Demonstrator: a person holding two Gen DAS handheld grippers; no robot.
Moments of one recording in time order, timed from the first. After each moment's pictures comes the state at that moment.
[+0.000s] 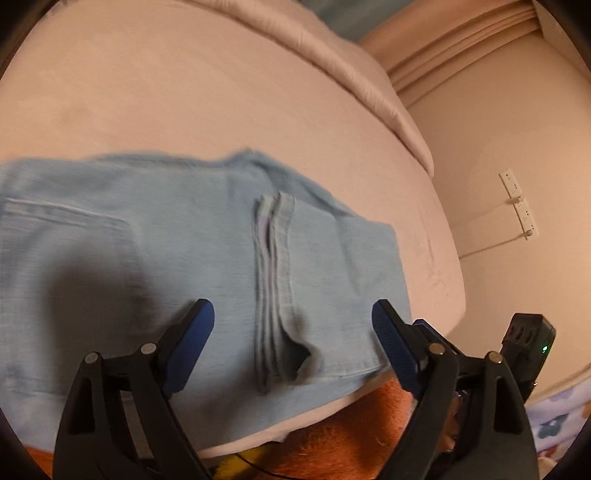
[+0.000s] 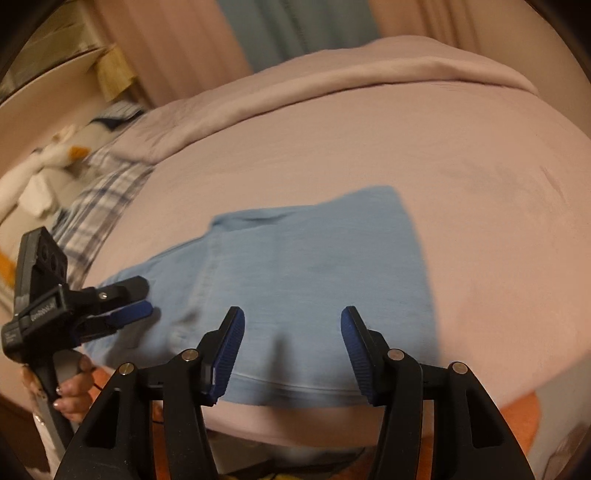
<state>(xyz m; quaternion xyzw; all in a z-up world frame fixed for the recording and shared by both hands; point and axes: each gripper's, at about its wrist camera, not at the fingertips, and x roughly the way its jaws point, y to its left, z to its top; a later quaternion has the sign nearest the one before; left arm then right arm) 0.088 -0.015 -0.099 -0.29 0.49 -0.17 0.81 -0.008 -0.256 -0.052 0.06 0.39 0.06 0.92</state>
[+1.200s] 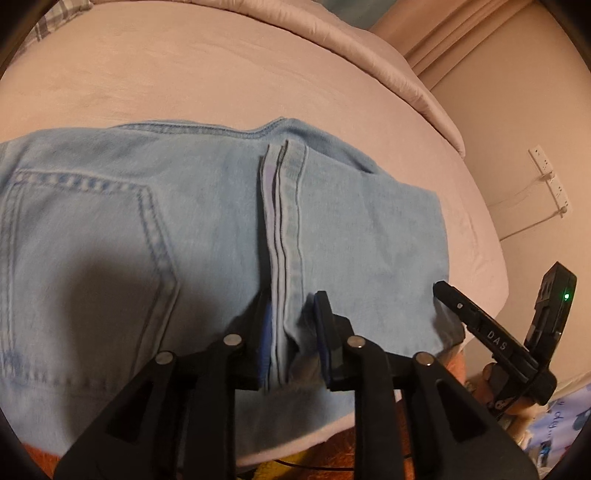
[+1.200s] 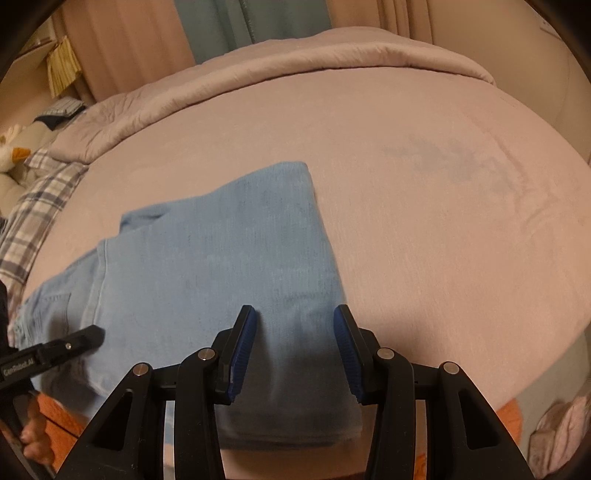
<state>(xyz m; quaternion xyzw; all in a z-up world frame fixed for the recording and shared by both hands) 0.062 -0.015 -0.122 -0.22 0.50 -0.11 0.83 0.016 -0.270 -0.081 0.03 0.41 -0.04 0.91</state>
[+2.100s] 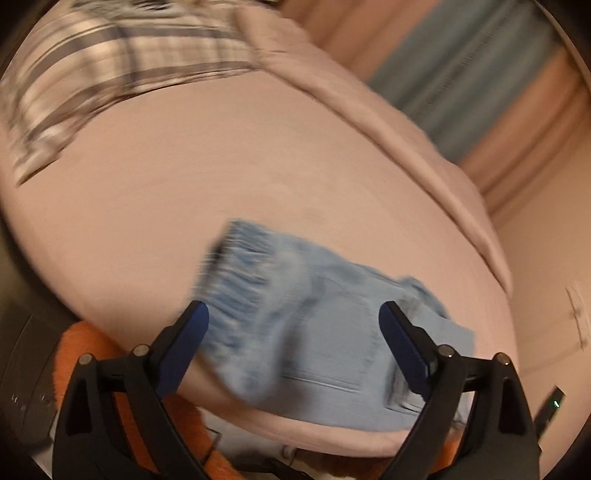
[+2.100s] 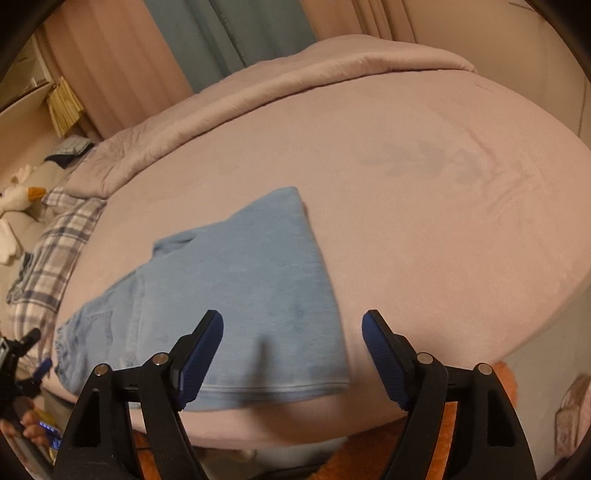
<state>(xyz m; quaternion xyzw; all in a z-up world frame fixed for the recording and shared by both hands) -0.018 0.135 -0.072 -0.32 0.36 0.14 0.87 -0.021 -0.288 -0.052 0.10 0.38 -0.02 0.92</state>
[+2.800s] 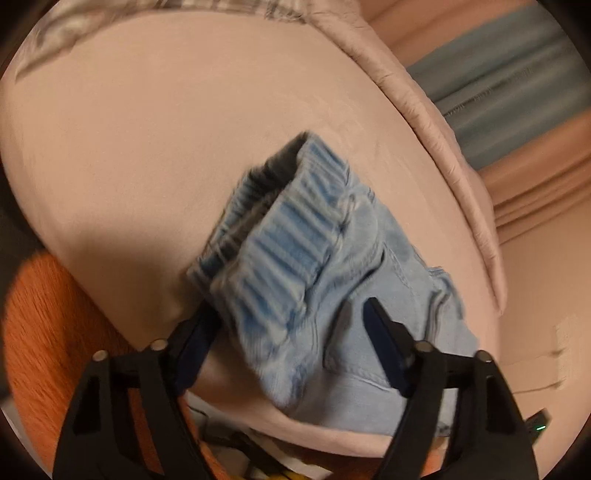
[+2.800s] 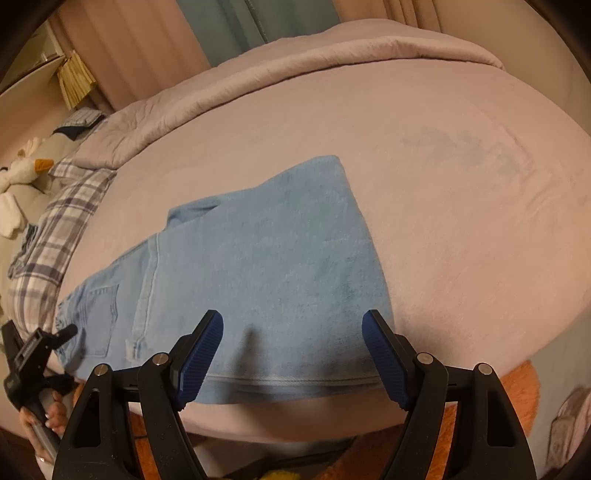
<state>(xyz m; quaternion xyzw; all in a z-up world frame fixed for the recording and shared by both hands) -0.014 0.137 -0.124 -0.45 0.39 0.11 0.80 -0.009 -0.260 -0.065 0.08 0.41 0.00 0.91</state>
